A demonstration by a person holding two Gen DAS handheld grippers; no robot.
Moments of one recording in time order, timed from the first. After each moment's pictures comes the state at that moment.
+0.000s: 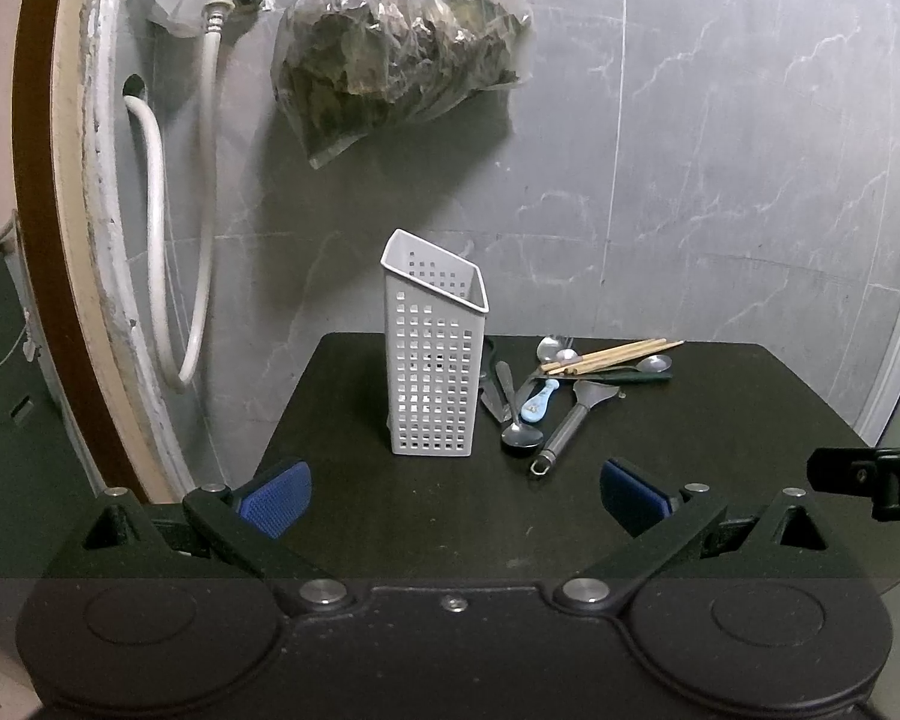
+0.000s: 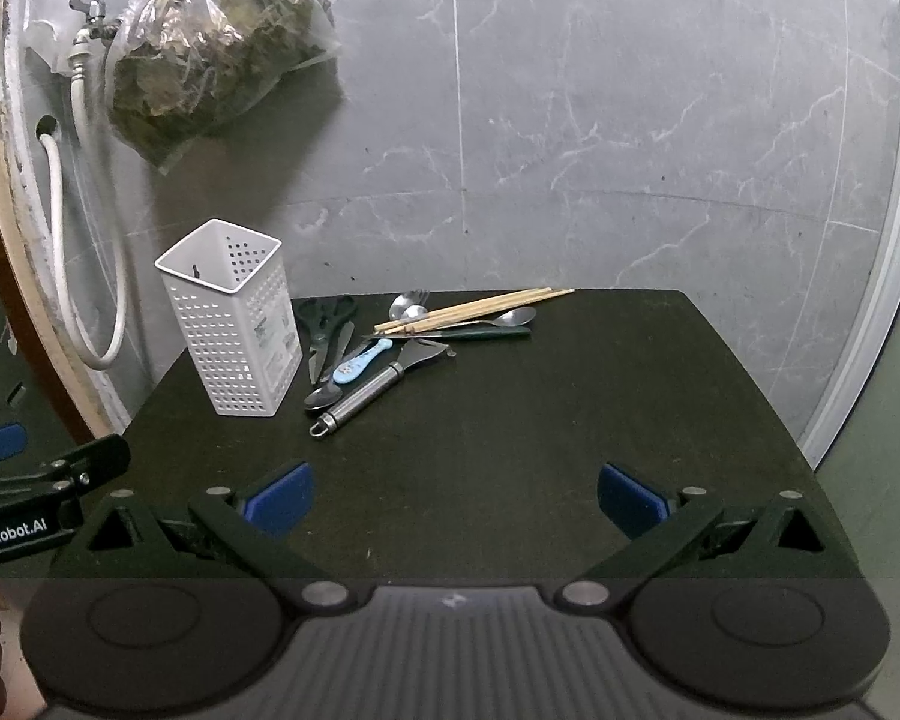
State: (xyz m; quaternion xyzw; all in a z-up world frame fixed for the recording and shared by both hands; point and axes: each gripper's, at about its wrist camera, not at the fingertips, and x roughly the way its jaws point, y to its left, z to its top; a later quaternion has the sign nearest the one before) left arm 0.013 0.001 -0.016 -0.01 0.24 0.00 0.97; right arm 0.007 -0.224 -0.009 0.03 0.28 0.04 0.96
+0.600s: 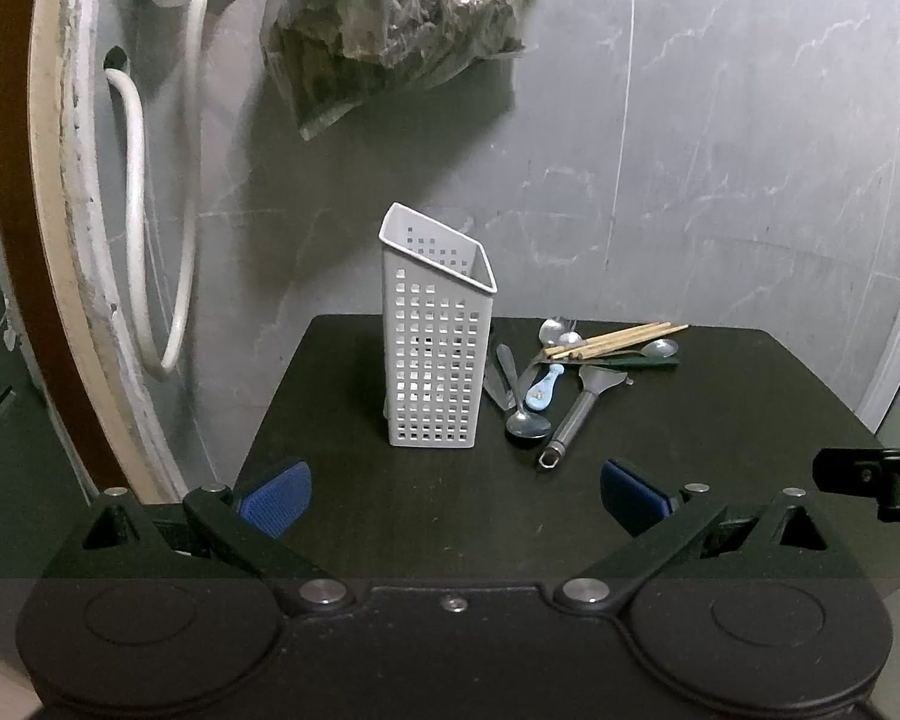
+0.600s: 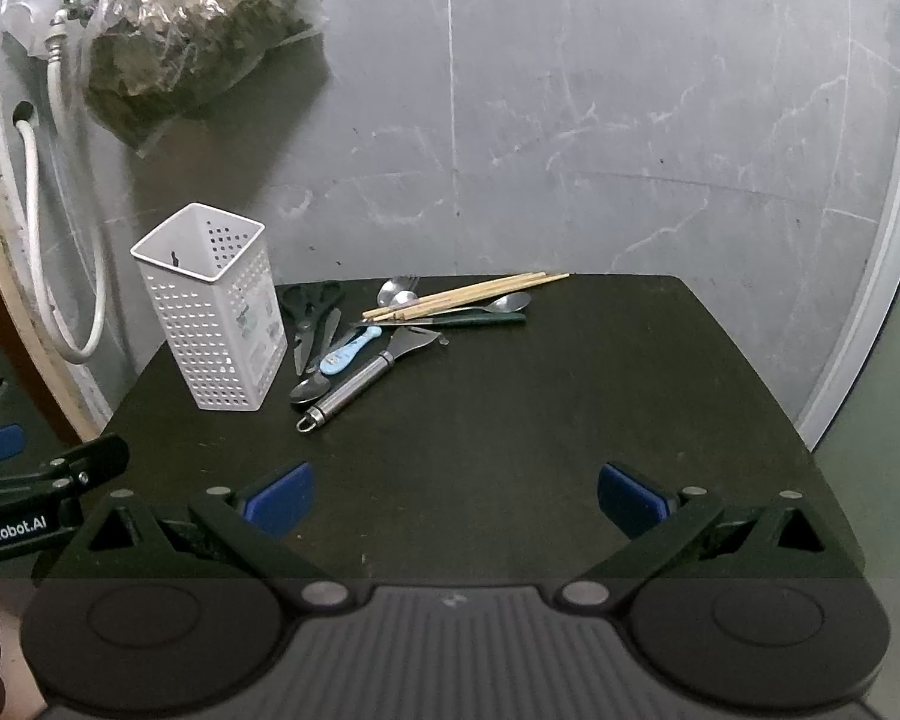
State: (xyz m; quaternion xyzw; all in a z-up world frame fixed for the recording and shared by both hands) left arm 0.038 0.010 -0.025 -0.01 0.27 -0.01 0.96; right arm 0.027 -0.213 -0.012 0.03 0.30 0.02 0.95
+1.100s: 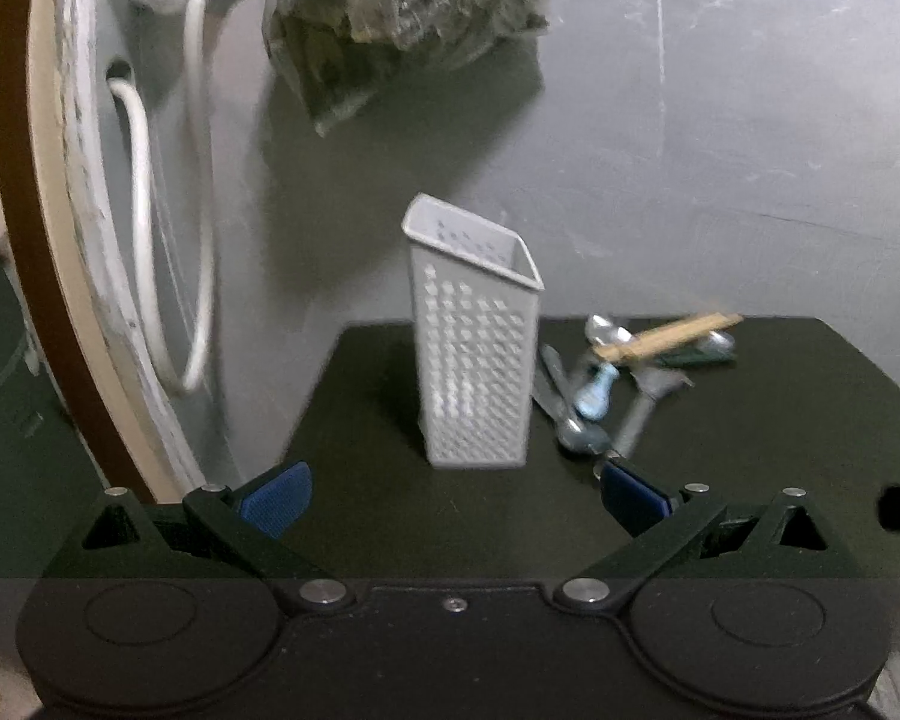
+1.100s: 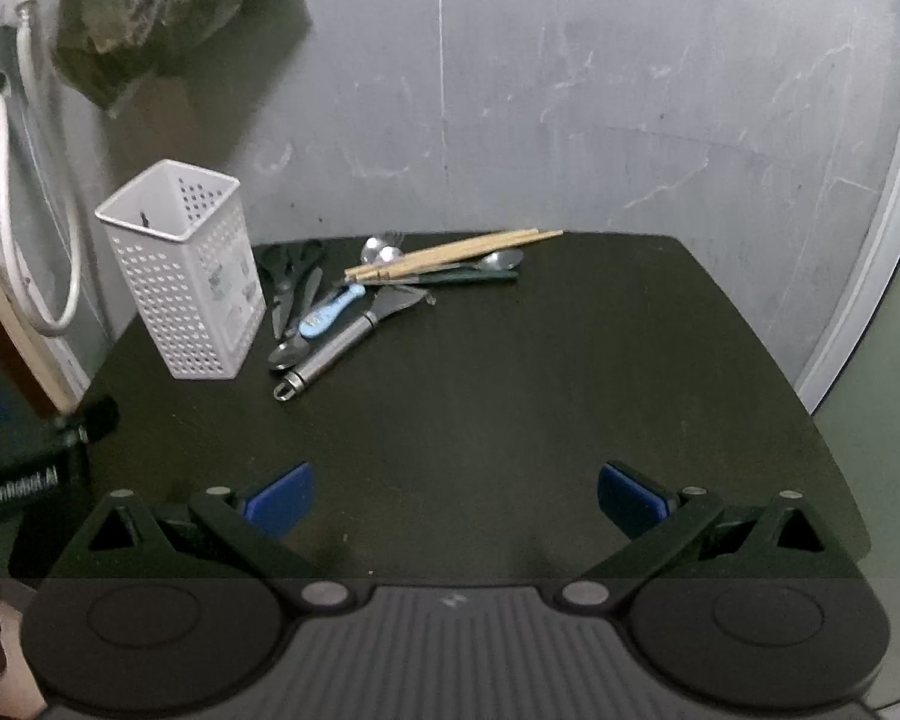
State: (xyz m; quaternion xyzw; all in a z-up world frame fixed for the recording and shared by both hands) left arm 0.084 0.007 -0.042 0.03 0.25 0.04 0.97; right arm 0.049 -0.210 -0.026 0.02 0.35 0.01 0.94
